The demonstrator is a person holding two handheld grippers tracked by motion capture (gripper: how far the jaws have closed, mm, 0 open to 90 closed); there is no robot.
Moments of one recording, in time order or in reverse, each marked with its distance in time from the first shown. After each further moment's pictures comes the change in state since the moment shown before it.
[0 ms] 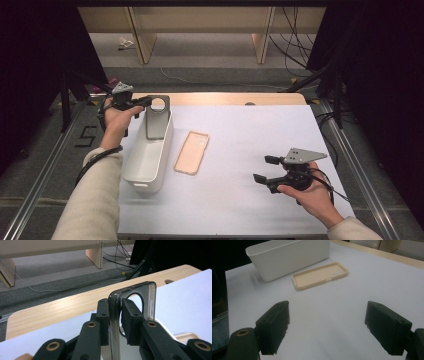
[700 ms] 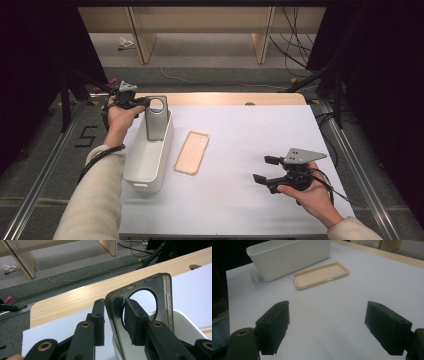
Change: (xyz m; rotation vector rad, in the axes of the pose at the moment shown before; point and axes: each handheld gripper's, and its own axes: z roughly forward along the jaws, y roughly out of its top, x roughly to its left) left arm -0.002 0.004 0.008 0.100 0.125 0.060; right arm 0.000 0.000 0.000 0.002 0.004 0.001
